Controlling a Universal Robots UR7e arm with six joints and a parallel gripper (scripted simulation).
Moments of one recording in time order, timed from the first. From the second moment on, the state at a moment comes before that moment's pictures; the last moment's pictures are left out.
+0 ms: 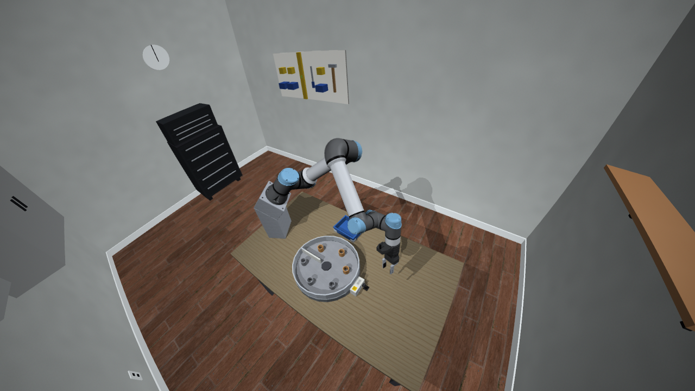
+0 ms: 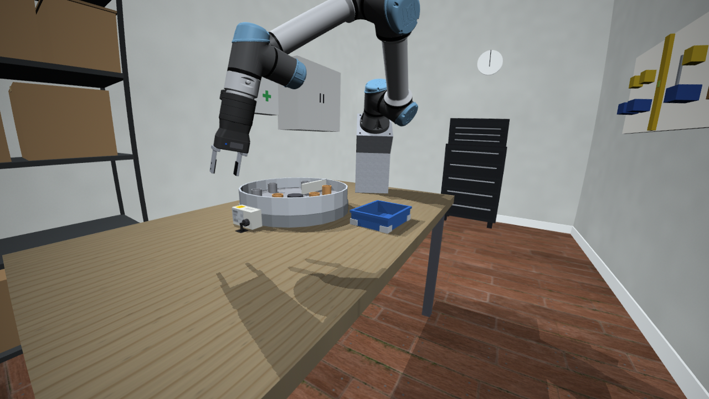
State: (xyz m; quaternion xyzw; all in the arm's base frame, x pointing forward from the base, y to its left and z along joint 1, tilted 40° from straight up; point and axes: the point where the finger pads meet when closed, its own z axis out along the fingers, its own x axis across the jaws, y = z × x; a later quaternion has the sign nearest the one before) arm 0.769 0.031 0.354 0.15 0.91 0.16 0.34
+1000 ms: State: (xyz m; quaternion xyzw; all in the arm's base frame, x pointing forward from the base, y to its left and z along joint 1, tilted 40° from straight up) arm 0.692 0.031 0.346 0.15 0.91 0.17 0.34
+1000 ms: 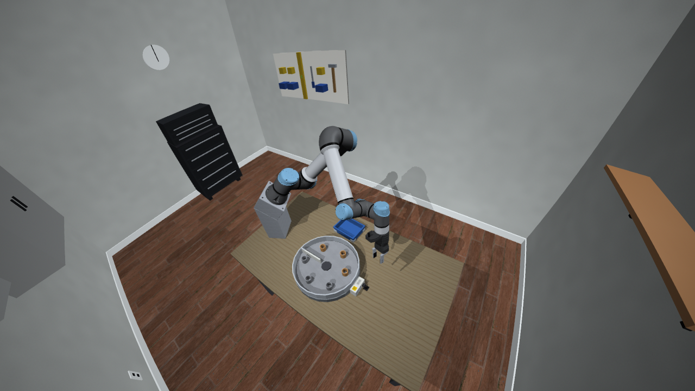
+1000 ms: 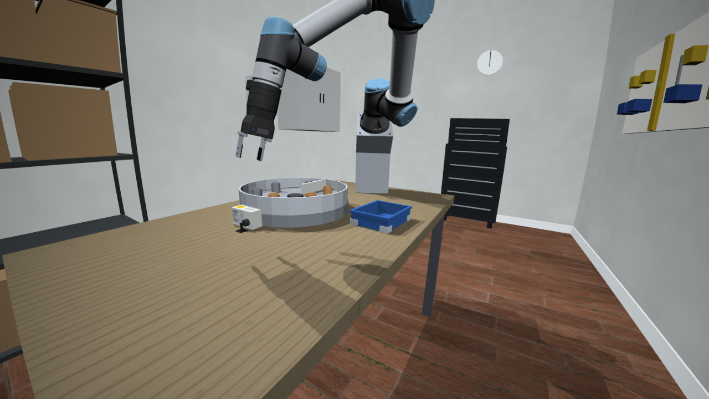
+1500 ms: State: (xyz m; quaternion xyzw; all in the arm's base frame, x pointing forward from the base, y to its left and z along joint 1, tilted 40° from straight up) arm 0.649 0.032 0.341 0.15 0.91 0.17 0.34
